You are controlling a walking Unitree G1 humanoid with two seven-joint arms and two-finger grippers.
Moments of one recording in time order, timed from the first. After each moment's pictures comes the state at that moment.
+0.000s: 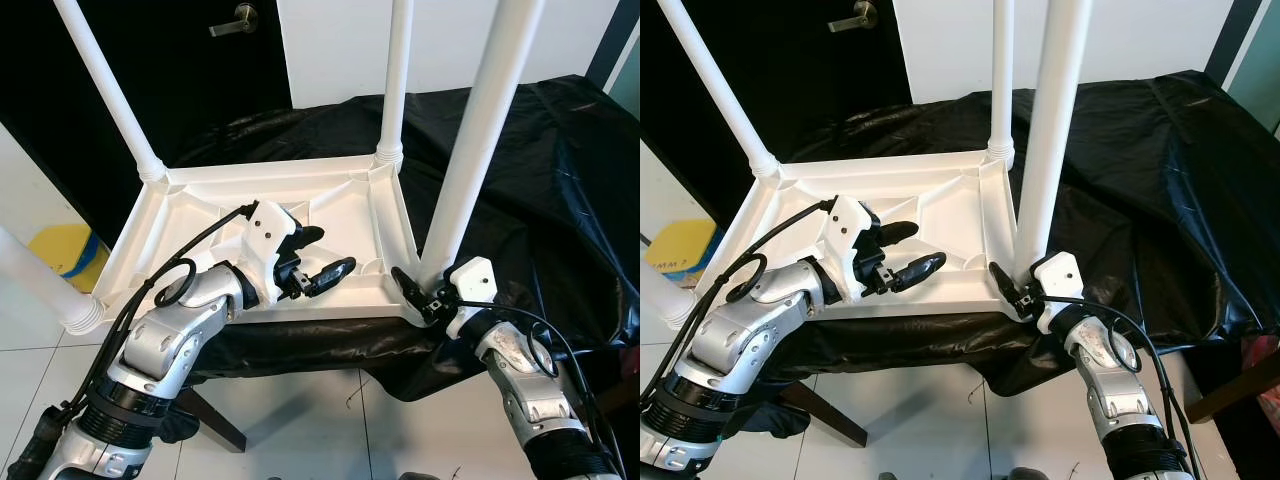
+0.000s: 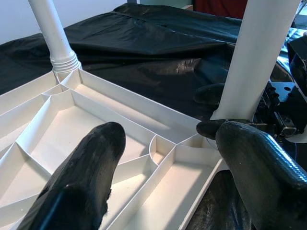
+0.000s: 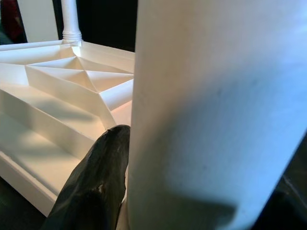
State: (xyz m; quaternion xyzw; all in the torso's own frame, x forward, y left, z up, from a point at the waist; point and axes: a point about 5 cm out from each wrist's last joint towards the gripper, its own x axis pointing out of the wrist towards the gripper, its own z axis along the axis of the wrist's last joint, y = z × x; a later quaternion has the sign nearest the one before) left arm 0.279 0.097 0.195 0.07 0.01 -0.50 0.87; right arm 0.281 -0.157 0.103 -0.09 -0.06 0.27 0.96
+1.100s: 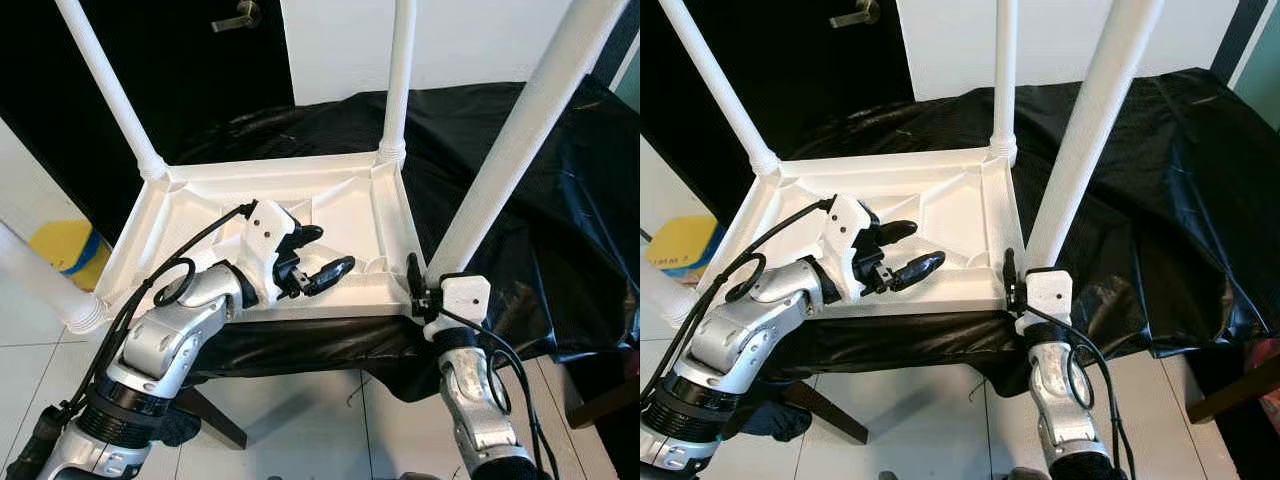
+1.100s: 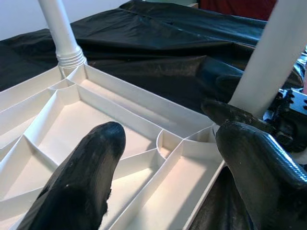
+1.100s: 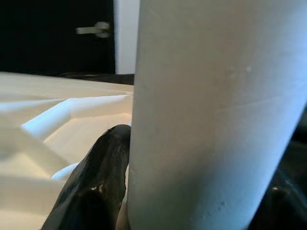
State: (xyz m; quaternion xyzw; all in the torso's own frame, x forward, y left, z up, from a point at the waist) left arm 0.280 0.099 0.196 0.07 0.01 -0.49 0.87; right arm 0.265 -0.140 0.094 -0.07 -0.15 0.04 0.99
